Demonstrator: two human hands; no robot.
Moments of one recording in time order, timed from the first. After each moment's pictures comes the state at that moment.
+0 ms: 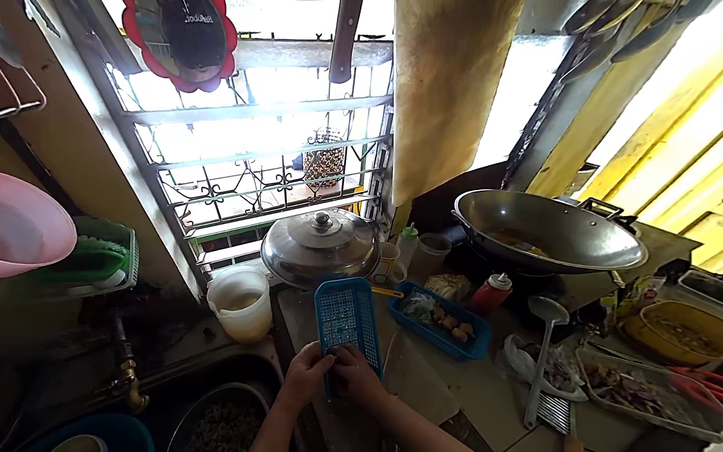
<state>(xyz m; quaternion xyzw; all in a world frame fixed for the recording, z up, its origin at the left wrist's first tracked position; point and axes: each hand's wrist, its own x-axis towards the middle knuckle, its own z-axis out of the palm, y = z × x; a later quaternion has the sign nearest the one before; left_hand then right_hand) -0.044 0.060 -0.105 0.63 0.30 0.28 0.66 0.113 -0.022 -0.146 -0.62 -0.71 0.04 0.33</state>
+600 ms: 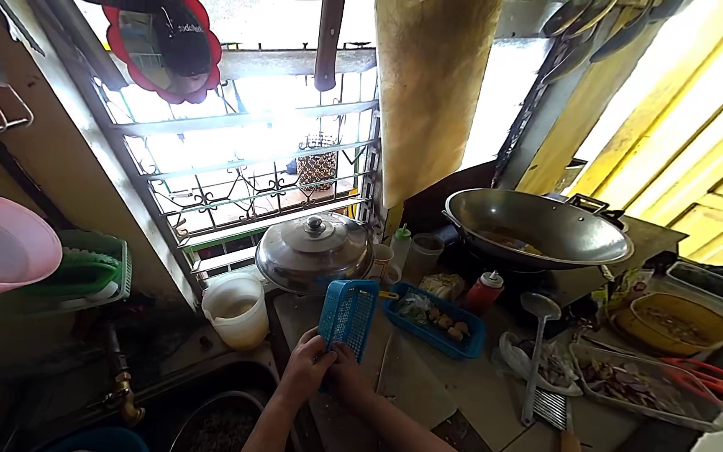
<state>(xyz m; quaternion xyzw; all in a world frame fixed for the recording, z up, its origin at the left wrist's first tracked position) -0.035 0.065 -0.054 0.80 0.30 0.23 0.48 0.095 -0.010 -0.133 -0.64 -0.68 0.01 0.36</state>
